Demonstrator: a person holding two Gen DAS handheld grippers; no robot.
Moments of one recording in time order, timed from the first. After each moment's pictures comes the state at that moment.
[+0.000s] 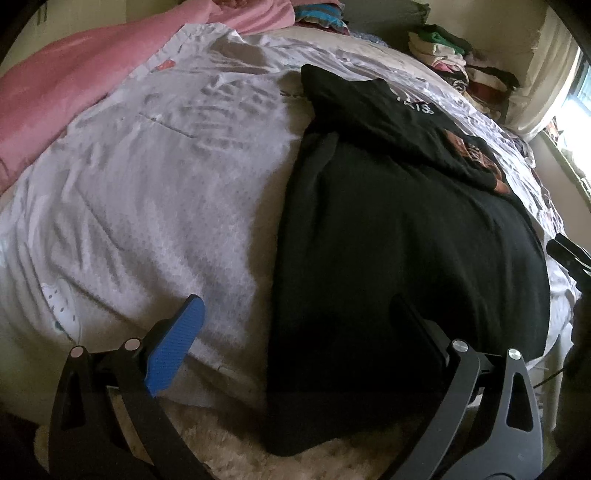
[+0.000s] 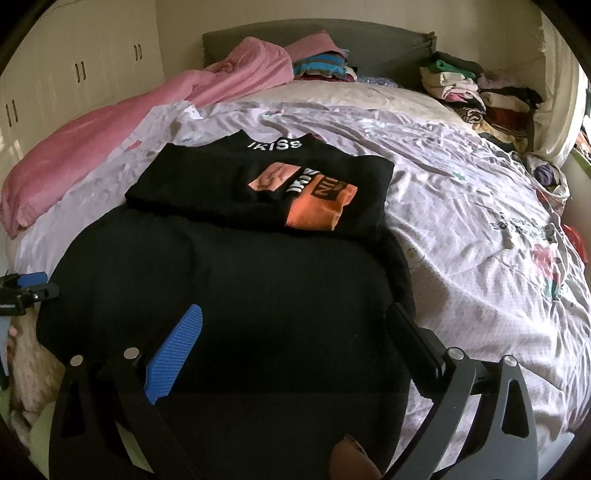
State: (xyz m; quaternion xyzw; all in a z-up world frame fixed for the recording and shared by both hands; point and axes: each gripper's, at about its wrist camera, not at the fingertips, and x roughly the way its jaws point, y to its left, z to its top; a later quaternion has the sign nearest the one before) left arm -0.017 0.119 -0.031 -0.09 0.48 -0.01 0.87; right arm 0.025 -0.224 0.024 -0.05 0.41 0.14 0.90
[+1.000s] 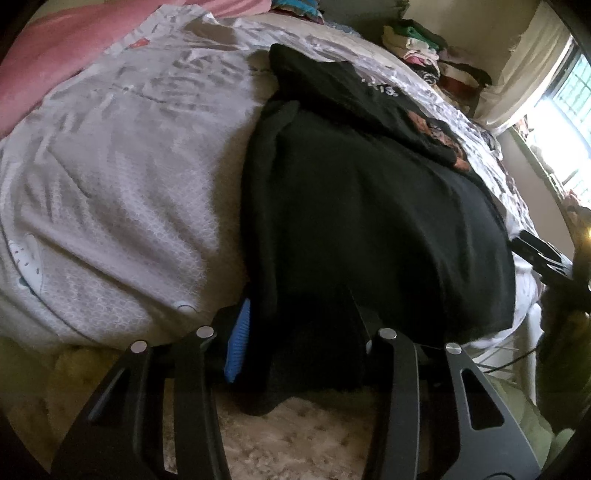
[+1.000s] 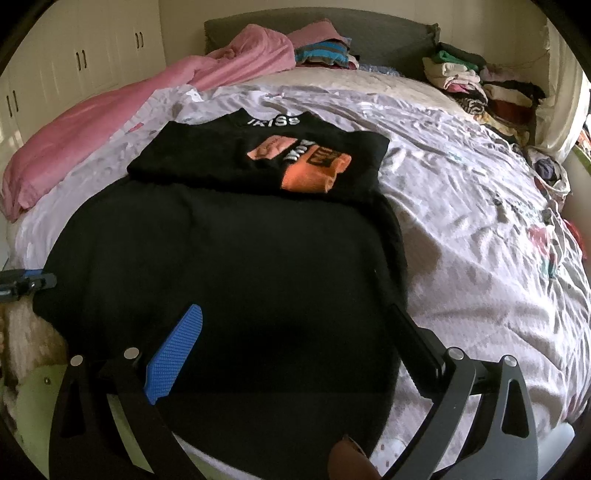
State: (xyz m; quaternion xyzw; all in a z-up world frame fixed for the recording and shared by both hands) left arm -0.039 0.113 -0.044 -0.13 0.50 -0.08 0.85; right arm 0.003 -0.240 0.012 -0.05 0.43 0.14 0.89
